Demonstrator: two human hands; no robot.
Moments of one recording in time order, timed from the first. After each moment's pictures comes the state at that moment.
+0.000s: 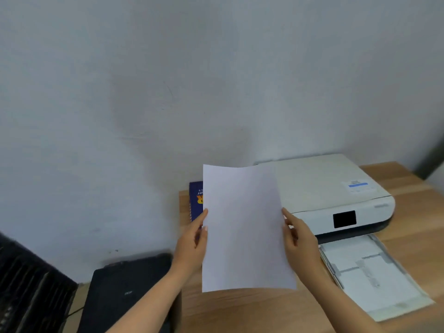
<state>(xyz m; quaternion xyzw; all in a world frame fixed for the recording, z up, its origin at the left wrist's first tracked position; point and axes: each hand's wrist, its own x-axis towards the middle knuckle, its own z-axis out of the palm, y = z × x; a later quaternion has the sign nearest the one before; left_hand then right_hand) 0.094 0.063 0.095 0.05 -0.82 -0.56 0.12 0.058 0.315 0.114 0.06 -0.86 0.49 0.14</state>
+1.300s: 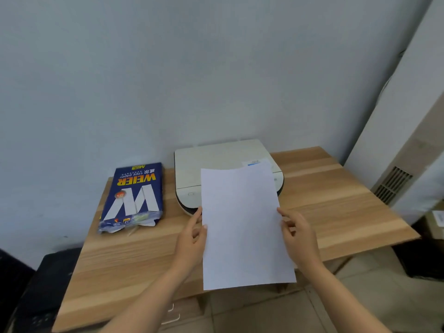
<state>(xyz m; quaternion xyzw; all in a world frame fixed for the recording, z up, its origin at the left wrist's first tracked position) 0.141 0.455 0.100 0.09 -0.77 -0.62 0.09 0.099 0.706 0.108 0.06 -0.86 0.49 0.12</state>
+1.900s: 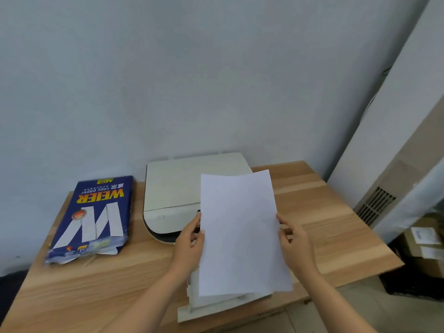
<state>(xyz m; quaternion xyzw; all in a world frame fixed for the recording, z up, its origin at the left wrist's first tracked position) 0.032 0.499 0.075 0.09 -0.77 -0.63 0.08 0.007 0.755 0.104 -0.01 -0.86 0.50 0.09</state>
